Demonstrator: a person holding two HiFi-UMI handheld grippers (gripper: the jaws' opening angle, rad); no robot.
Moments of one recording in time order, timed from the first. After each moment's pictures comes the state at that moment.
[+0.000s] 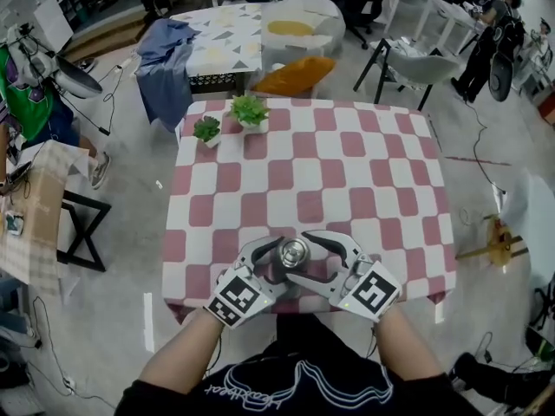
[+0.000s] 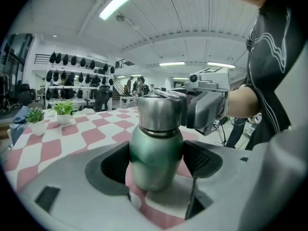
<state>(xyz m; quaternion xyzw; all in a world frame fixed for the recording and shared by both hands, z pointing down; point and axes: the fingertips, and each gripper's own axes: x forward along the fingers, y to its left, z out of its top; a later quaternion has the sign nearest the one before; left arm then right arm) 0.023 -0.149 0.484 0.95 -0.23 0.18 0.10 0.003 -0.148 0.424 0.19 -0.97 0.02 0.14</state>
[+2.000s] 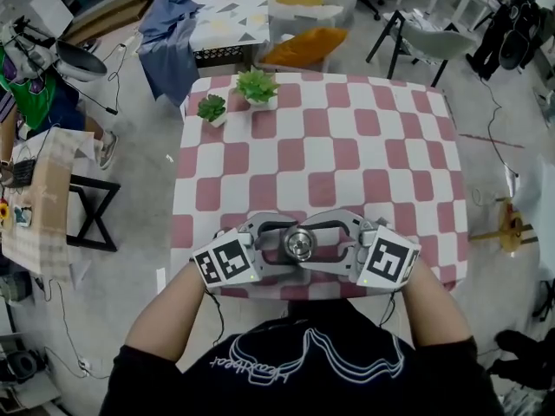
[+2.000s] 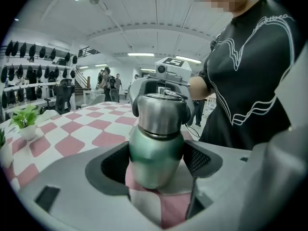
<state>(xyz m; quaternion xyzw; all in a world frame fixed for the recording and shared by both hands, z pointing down) 0.018 -0.140 0.482 0.97 -0.01 0.23 0.06 -0.009 -0.141 0.428 -0.02 -0.98 -0.02 0.21</state>
